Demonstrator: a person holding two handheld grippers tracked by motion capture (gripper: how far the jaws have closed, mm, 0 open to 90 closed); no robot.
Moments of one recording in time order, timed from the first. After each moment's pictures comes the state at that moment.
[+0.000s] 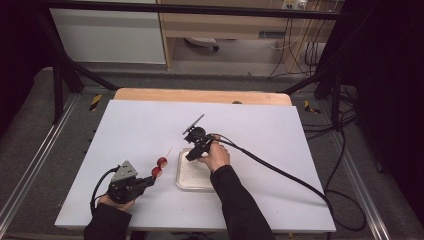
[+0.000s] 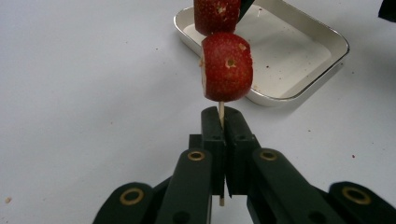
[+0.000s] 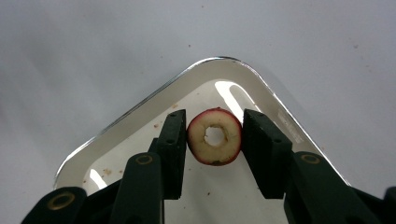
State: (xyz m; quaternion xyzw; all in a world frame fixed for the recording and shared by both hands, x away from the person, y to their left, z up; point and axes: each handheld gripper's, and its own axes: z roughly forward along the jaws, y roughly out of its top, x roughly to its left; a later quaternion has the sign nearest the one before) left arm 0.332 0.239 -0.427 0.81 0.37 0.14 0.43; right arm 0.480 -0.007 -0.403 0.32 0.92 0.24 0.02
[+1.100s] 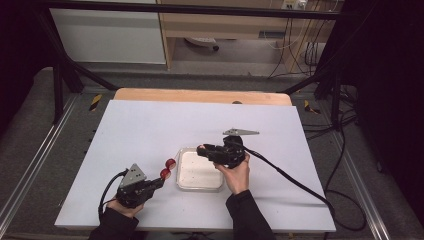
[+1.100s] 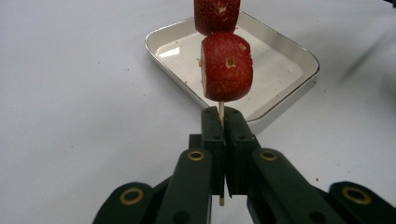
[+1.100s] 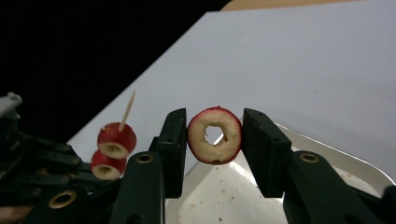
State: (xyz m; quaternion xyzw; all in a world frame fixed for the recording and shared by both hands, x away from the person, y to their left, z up) left arm 0.319 0.211 -0.421 0.80 0.37 0.15 0.45; right arm 0.414 -0.093 -0.387 0.42 0.72 0.56 0.00
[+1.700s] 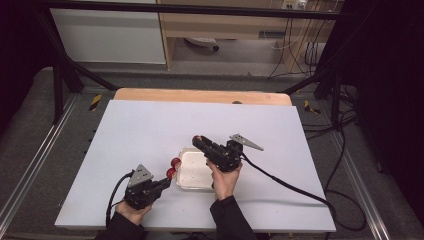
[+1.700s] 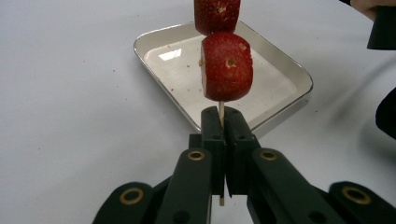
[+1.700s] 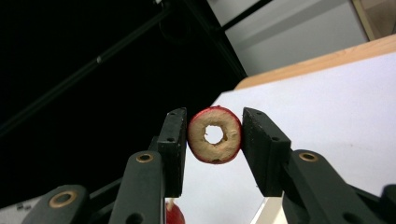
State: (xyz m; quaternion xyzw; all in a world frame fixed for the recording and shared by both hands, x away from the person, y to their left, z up) left arm 0.316 0.189 -0.422 0.78 0.41 0.14 0.46; right arm 0.400 -0.079 -0.399 0.45 0.56 0.69 0.01
